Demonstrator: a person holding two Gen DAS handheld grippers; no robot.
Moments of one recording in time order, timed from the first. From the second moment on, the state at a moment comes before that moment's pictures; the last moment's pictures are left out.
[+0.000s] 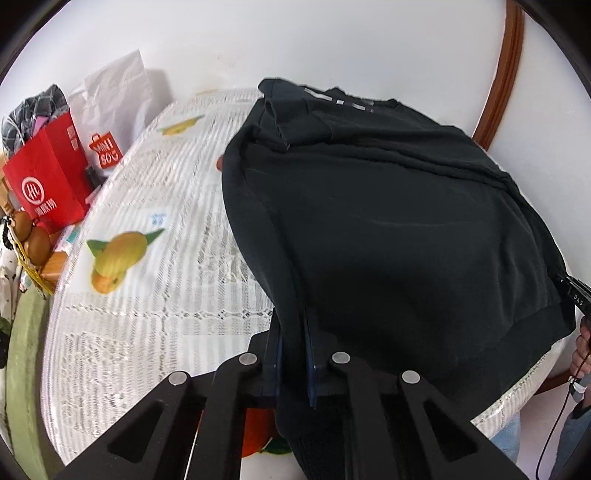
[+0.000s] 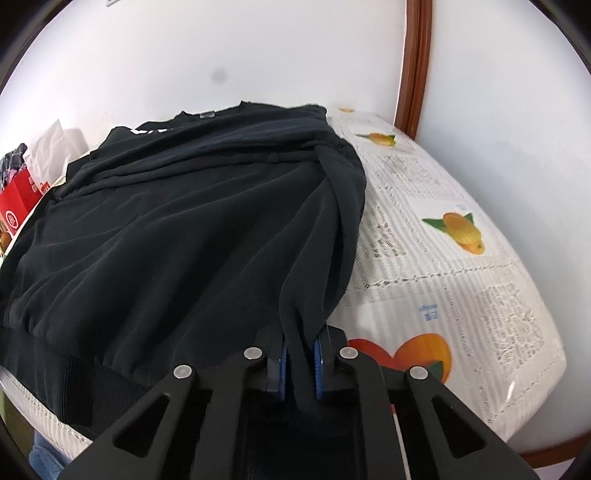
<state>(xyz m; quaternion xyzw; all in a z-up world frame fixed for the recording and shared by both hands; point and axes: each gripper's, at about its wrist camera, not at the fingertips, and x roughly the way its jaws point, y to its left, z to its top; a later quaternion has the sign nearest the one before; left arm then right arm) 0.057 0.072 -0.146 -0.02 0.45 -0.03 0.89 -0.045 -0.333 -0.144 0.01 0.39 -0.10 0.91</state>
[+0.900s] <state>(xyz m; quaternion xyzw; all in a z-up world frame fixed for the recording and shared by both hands) 0.088 0.091 -0.048 -0.08 0.36 -0.06 0.93 -0.017 -0.332 -0.045 0.08 0.29 -0.05 0.95</state>
